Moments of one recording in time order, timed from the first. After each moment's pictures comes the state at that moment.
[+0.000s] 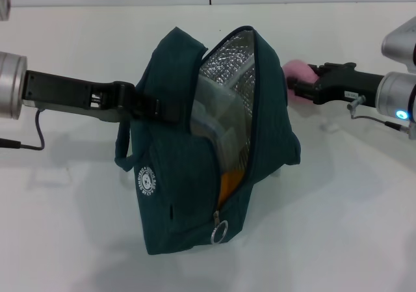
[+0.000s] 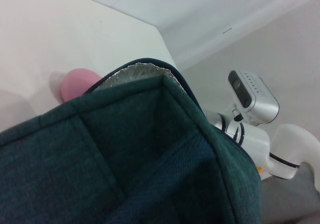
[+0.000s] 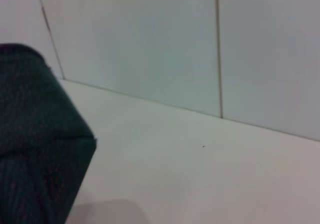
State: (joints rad) left arm -0.58 -2.03 0.79 0.97 2.00 1.88 -2.49; right arm 0.75 2.02 -1.27 -0.25 -1.27 -0.78 1.19
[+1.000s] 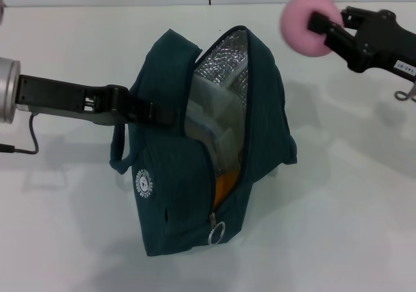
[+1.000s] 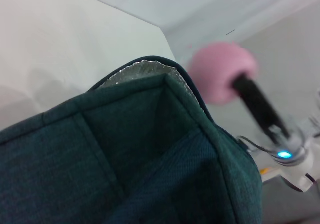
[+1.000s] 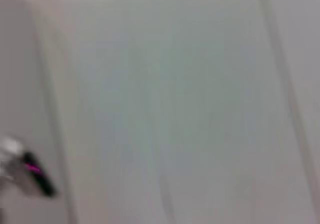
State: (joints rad) left arm -0.56 -2.02 0.79 0.97 2.00 1.88 -2.49; right arm 0.43 2.02 -1.26 -0.70 -1.07 -1.33 1.19
